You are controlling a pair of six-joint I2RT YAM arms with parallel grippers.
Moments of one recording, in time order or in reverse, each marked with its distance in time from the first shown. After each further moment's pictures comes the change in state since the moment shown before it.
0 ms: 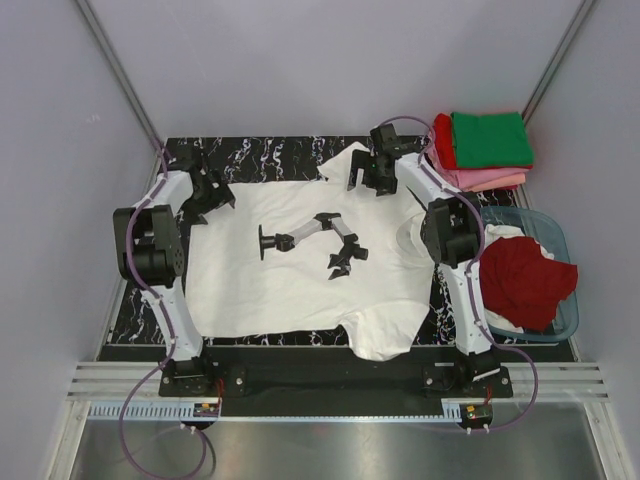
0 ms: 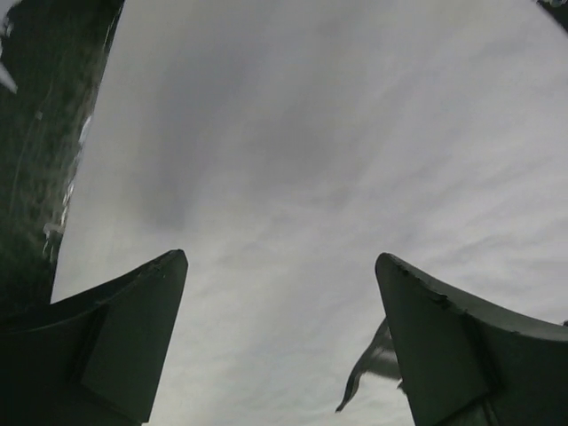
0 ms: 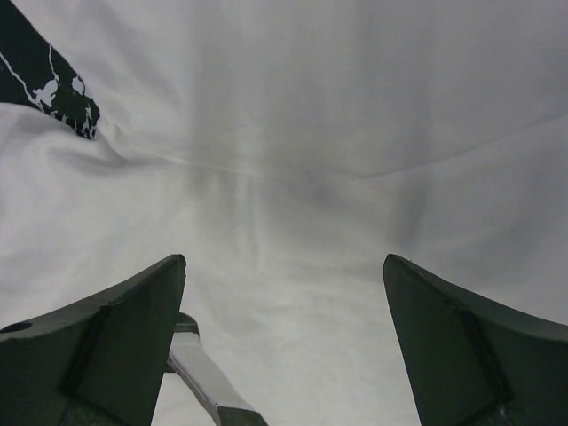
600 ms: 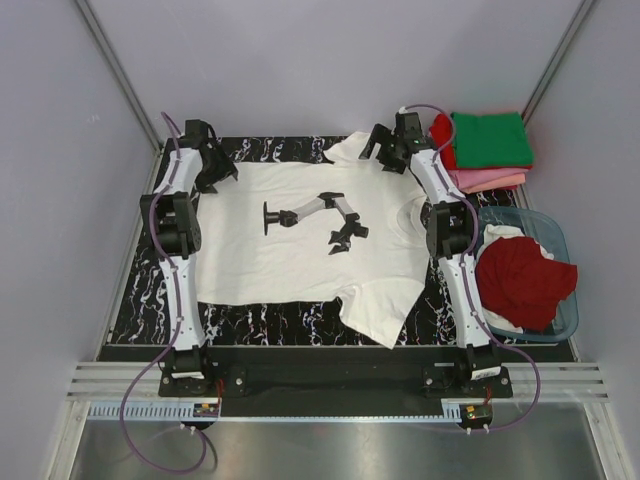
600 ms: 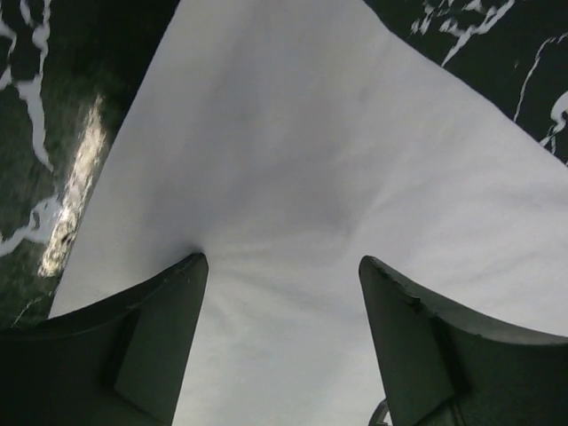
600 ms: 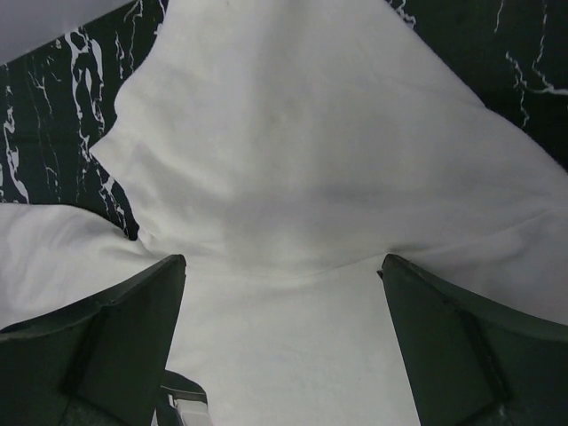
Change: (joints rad) left arm 0.000 0.511 0.699 -0.126 0.017 -0.014; right arm -0.130 0.383 0.562 0.029 -0.106 0.115
